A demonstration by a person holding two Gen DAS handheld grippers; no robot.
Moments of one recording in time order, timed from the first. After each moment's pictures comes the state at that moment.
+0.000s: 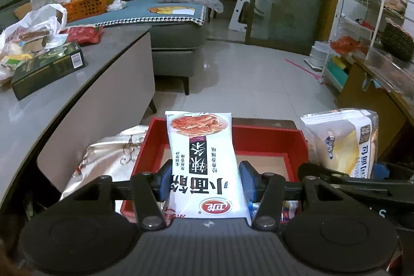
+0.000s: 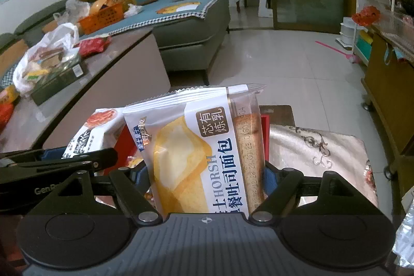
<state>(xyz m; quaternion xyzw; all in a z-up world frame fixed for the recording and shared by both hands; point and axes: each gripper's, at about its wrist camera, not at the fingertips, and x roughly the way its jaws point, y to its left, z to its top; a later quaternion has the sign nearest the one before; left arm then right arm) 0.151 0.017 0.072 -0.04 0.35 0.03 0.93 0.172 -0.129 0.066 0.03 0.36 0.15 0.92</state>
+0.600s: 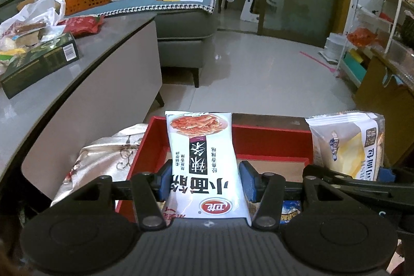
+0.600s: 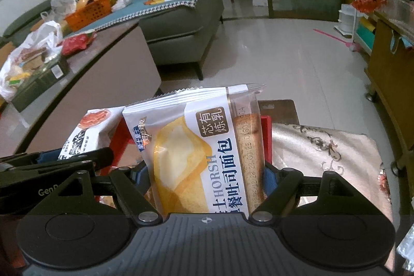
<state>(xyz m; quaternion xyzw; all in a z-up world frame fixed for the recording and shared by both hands) 0.200 0.015 0.041 -0.04 0.37 0.06 0.92 0.217 -0.123 0.036 0.04 0.39 0.13 0.91</state>
